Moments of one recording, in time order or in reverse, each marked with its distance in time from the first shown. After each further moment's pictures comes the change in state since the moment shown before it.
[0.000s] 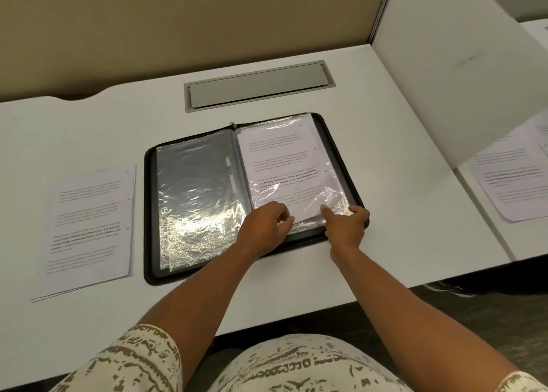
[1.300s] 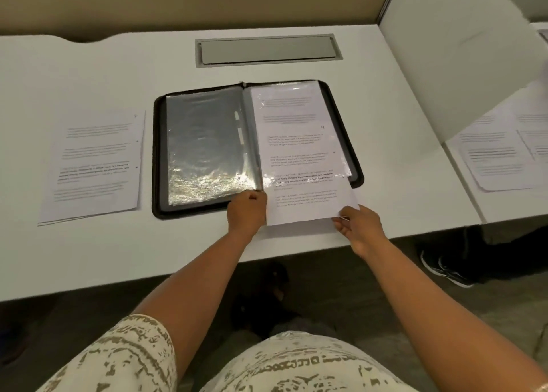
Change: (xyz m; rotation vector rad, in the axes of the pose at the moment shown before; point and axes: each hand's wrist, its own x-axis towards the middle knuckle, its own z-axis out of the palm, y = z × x) left_hand -0.097 -0.012 0.021 -0.647 0.207 -0.703; right_hand -0.051 0.045 -0.087 0.047 -0.252 0.192
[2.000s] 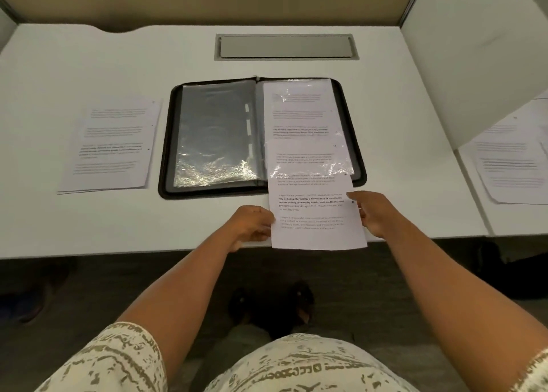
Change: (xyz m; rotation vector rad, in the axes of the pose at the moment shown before) left_hand -0.046 -0.009 -0.011 -0.170 -0.425 -0.266; right_hand 0.022 -0.044 -0.031 -0.342 -0.221 -0.017
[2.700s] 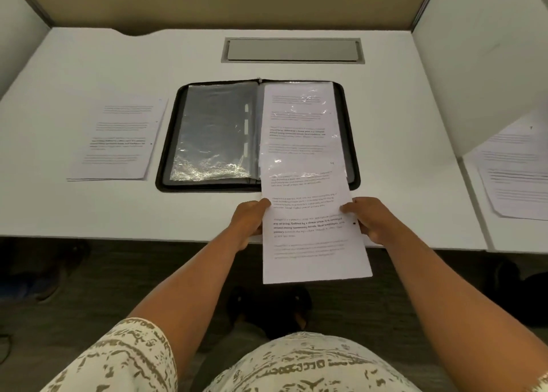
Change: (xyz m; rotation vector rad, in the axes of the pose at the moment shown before) left_hand 0.005 0.006 0.053 -0.092 0.260 0.031; right_hand 0.000 -0.001 -0.036 -0.238 -0.140 0.003
